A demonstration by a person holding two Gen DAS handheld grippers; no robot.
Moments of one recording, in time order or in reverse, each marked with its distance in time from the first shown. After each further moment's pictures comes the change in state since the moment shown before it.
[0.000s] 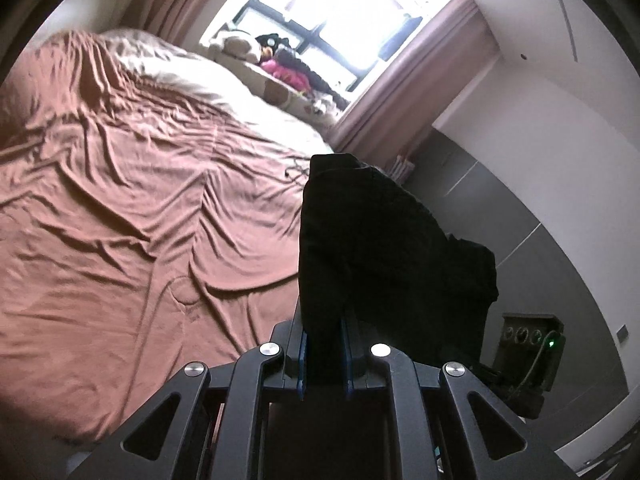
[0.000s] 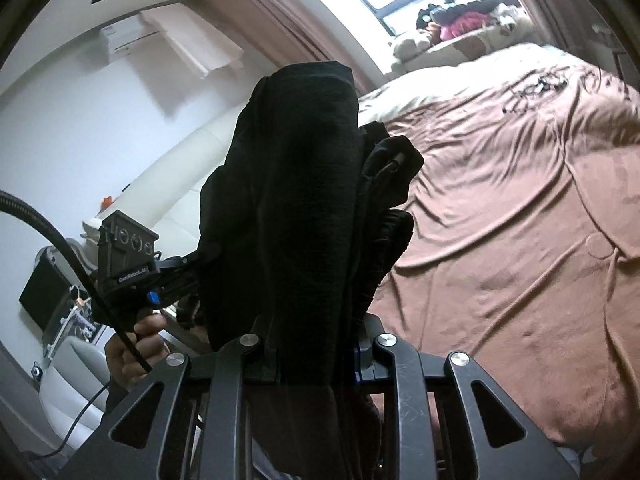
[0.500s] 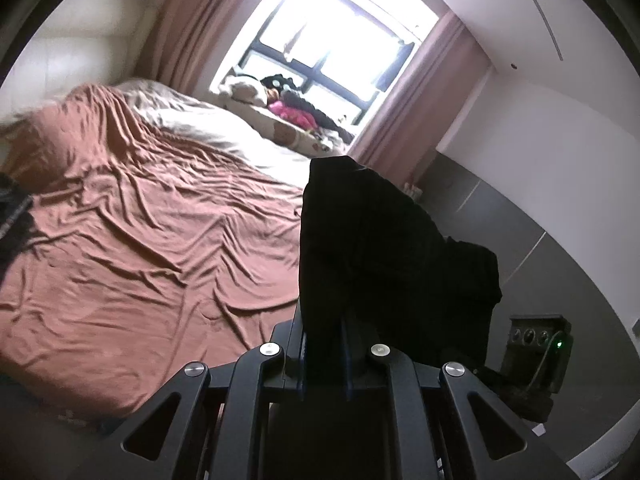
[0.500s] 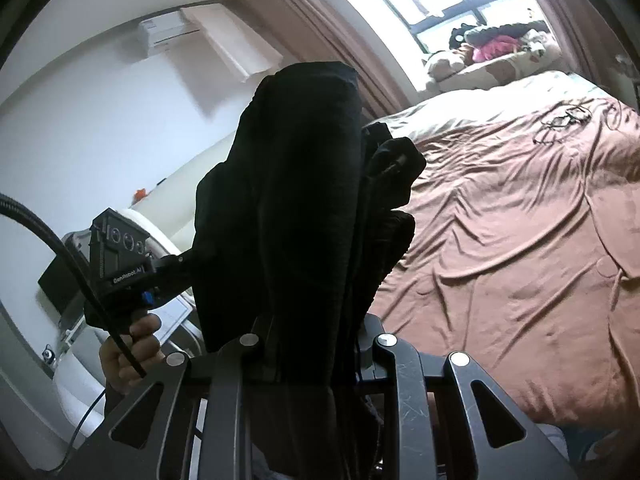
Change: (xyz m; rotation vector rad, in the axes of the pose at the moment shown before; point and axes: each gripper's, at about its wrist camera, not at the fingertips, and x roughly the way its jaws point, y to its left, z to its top) left arm -0.102 -0.057 -0.006 0.061 -0.126 0.102; right arm -0.036 0.039 -0.005 -0.056 -0.027 0.070
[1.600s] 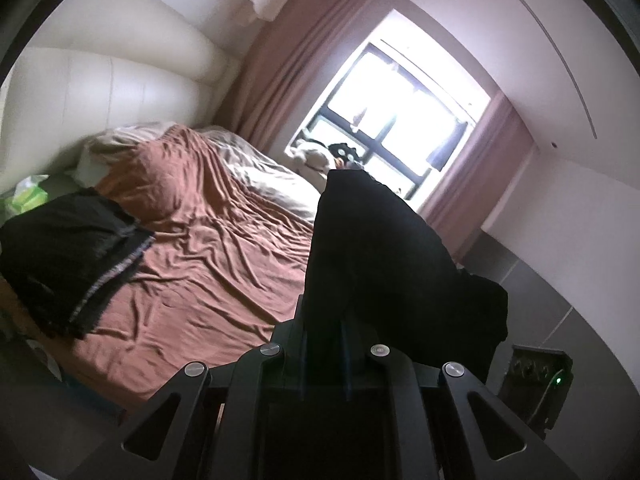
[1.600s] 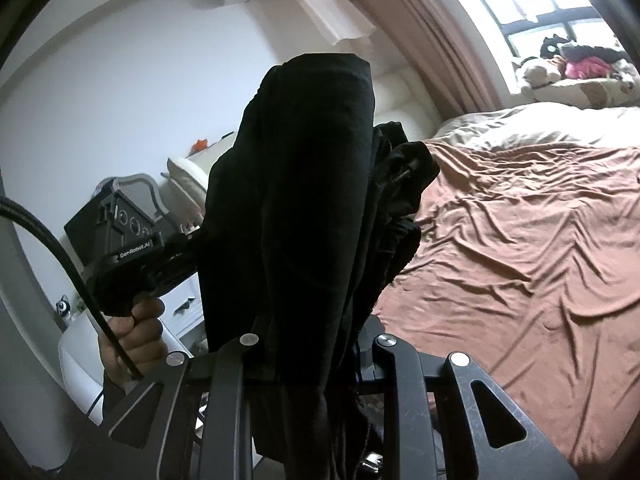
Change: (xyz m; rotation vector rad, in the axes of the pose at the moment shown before) left arm -0.153 0.159 0.033 -0.137 -0.242 0.139; right arm 0.194 0.049 0.027 -0.193 0.084 0.171
